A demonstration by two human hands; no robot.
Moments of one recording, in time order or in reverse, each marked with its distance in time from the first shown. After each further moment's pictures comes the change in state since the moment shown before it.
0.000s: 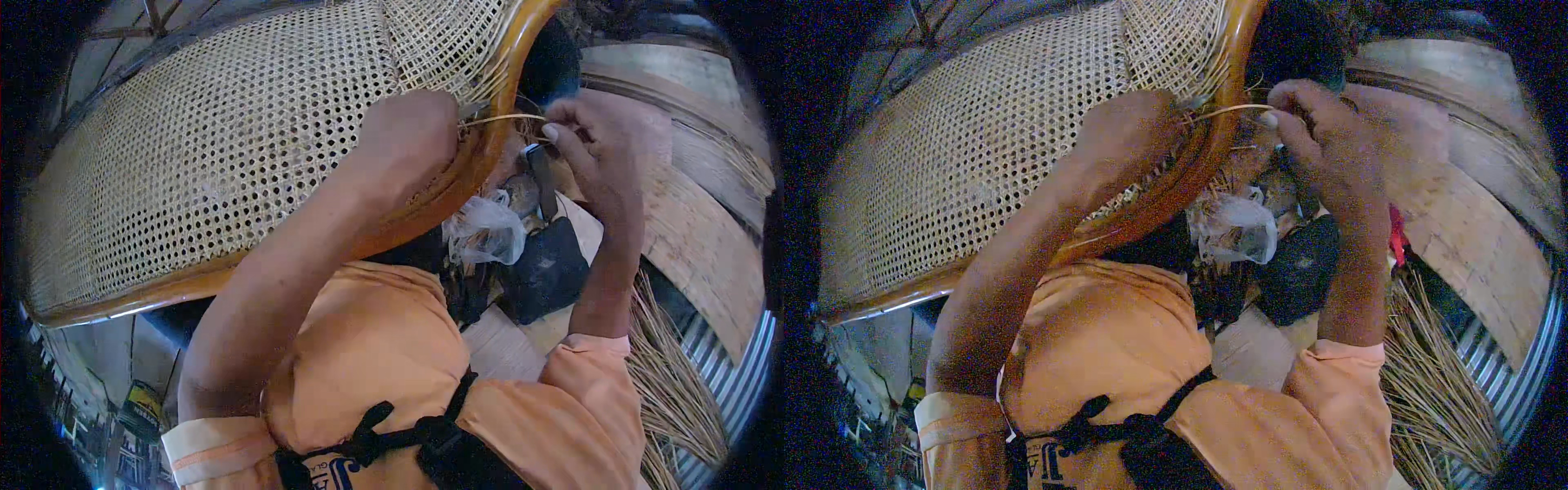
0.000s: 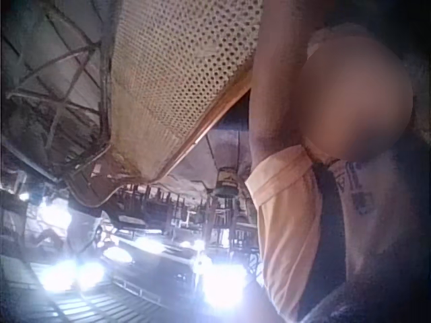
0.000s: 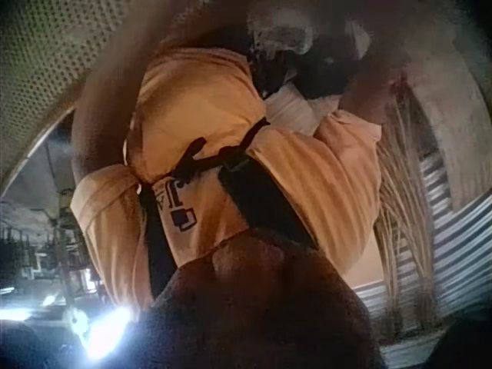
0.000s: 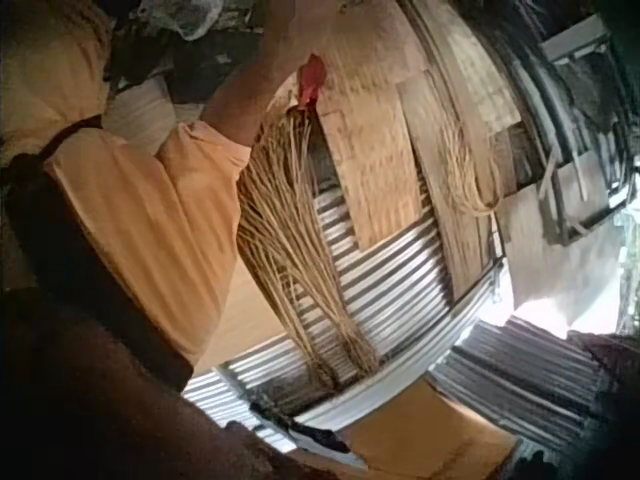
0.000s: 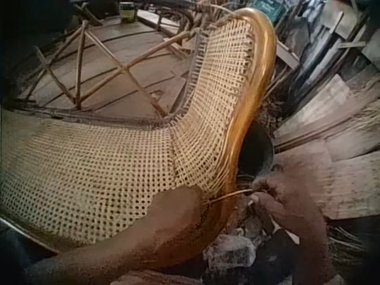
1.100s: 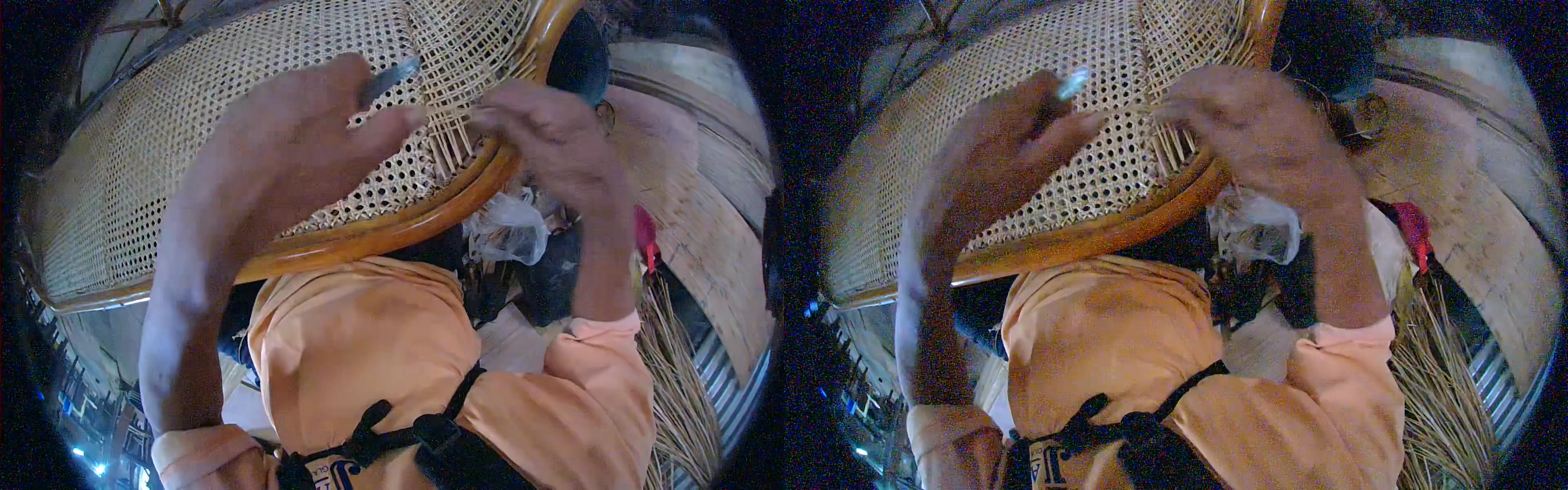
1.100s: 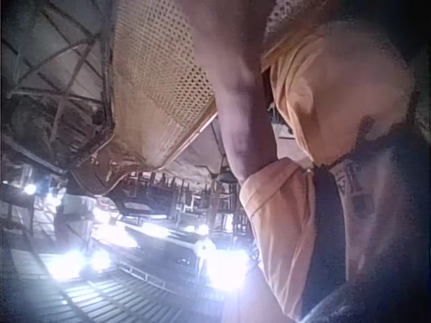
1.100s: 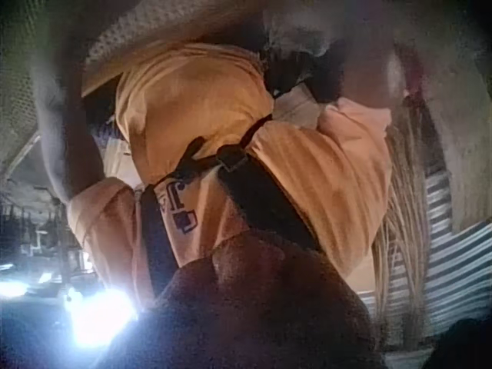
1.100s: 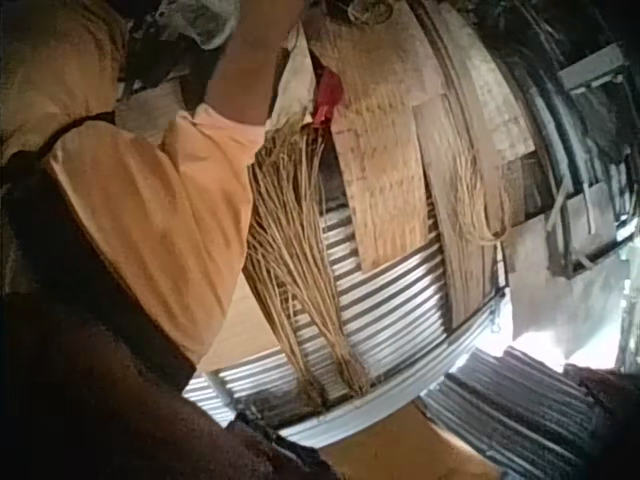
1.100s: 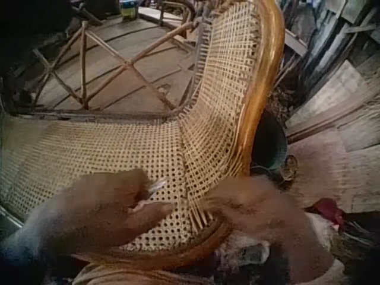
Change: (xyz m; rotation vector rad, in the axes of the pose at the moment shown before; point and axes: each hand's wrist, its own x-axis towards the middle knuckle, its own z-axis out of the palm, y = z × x) left_hand -0.060 0.000 -0.099 0.085 -0.057 -0.219; right_hand 0.028 -0.036 0.039 0.197 -0.303 -0.270
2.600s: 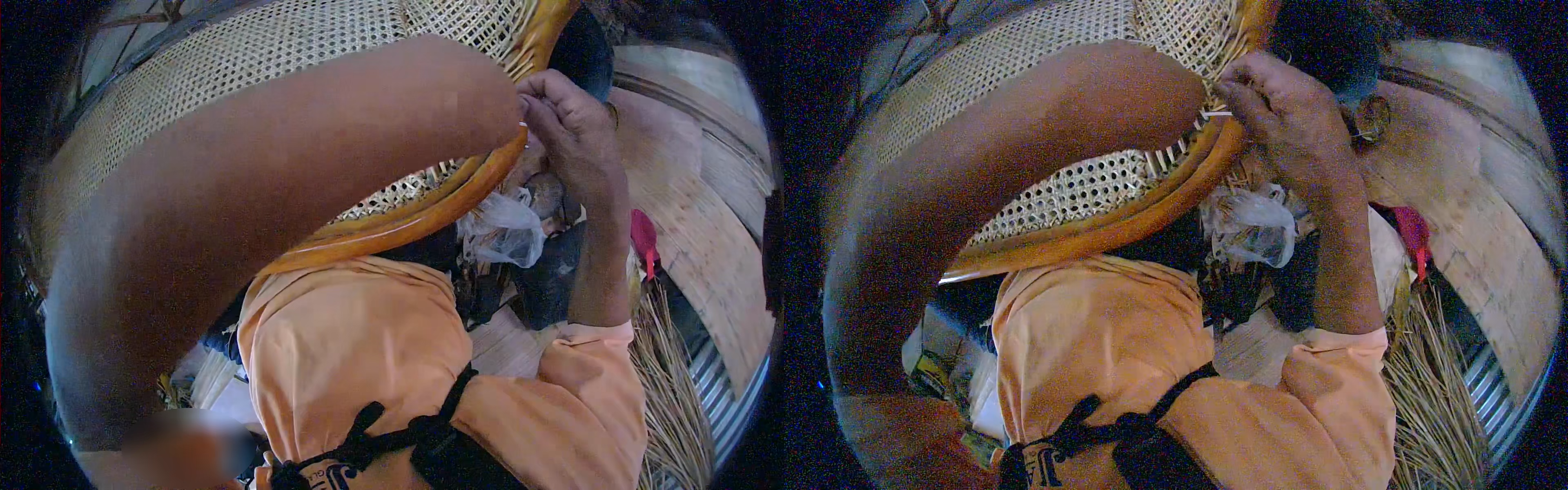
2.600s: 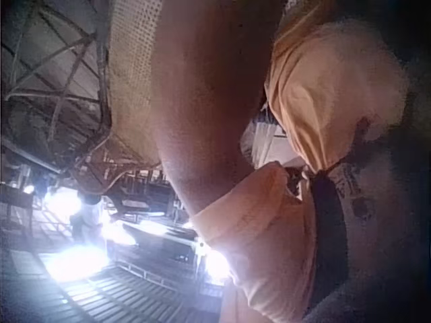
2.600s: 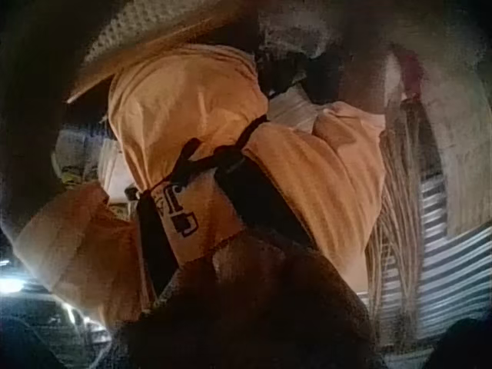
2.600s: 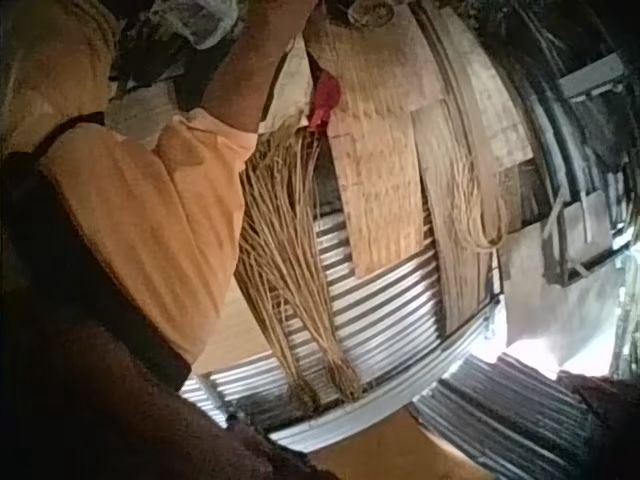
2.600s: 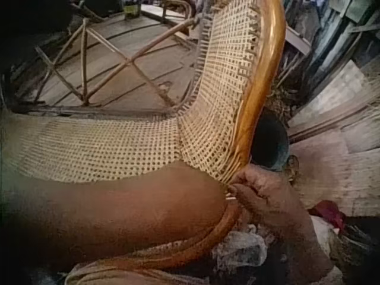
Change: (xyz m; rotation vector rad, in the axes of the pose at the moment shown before) left_hand 0.078 0.055 0.033 0.501 -0.370 0.552; right_hand -0.012 0.051 0.005 0.127 0.294 0.106
